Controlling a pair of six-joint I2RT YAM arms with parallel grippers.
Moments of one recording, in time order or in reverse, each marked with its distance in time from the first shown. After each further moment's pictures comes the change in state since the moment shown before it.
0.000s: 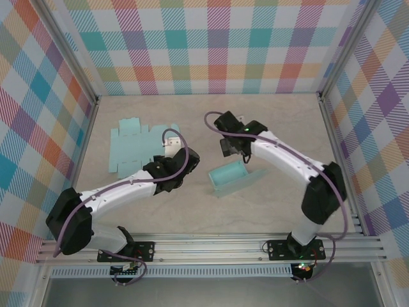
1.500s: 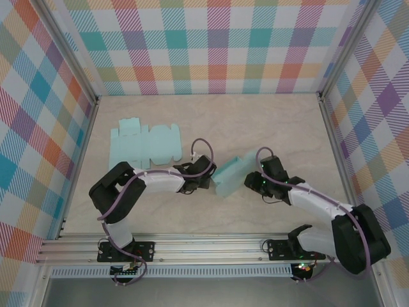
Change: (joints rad) left arm -0.052 0.398 -0.003 0.290 0.446 0.048; right arm -0.283 -0.422 -0.983 0.751 -0.657 0.432
